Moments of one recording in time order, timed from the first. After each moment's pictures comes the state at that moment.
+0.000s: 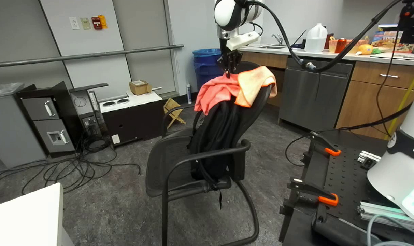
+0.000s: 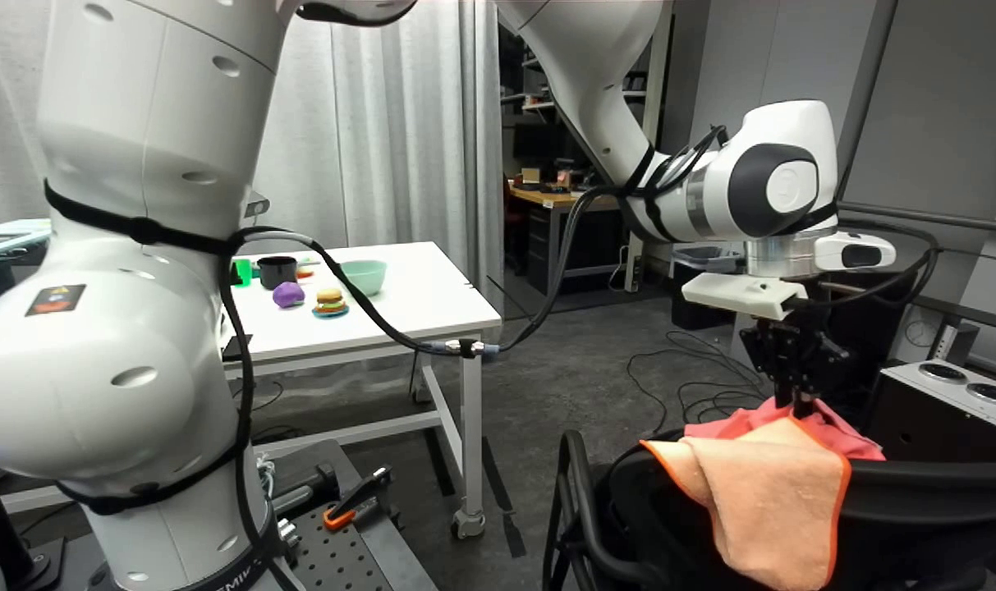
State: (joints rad) arm -0.16 0.37 -0.19 -1.94 -0.21 2.43 0.19
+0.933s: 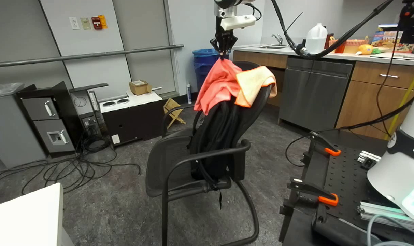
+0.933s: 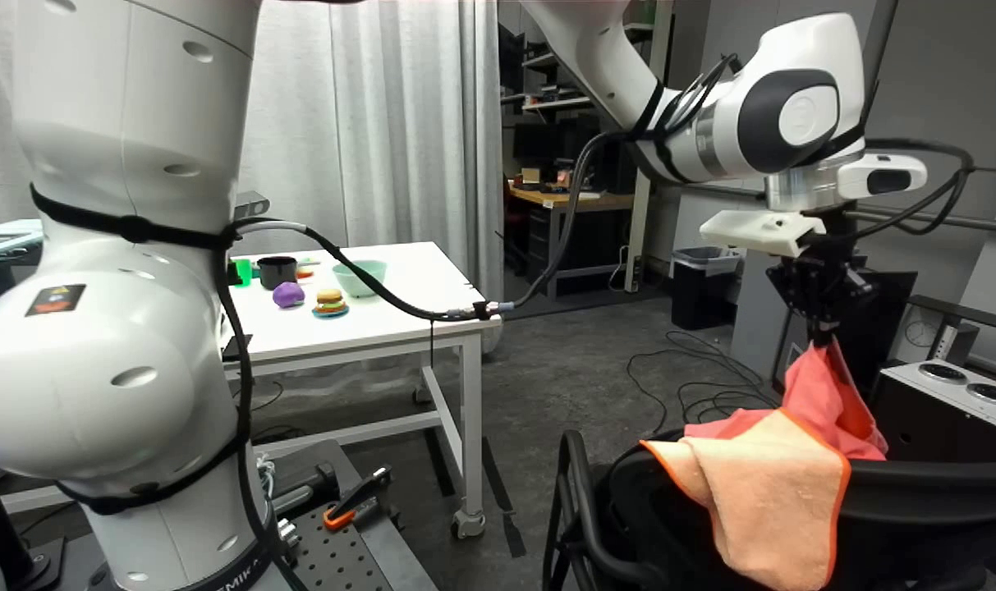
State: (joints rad) arm -0.16 0.29 -0.19 -1.87 -0.11 2.43 0.20
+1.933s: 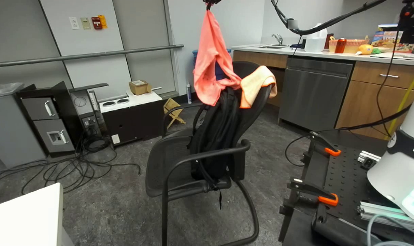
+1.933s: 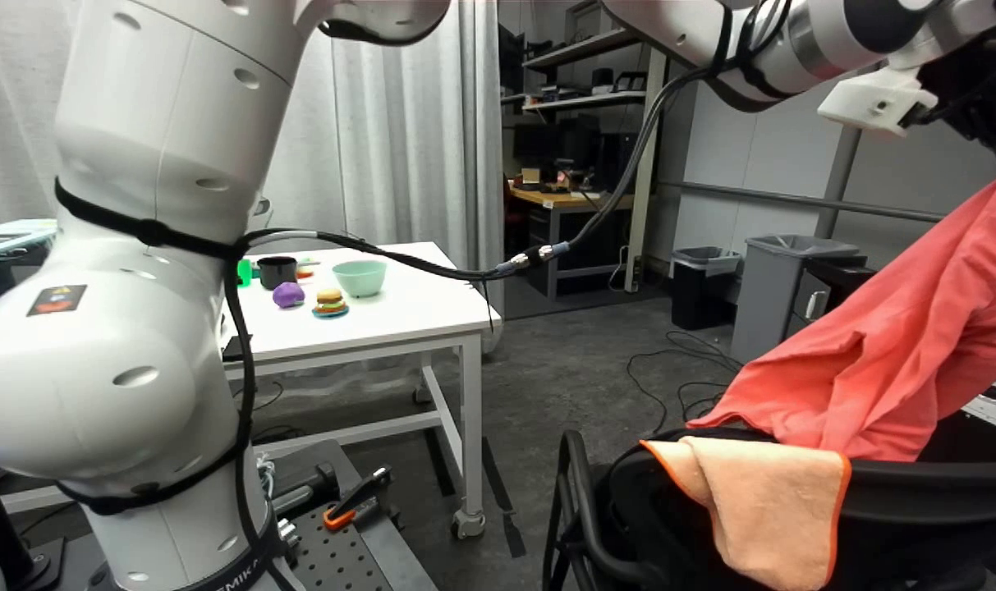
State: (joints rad) arm -0.16 0.44 -0.29 -1.43 -0.17 2.68 0.62
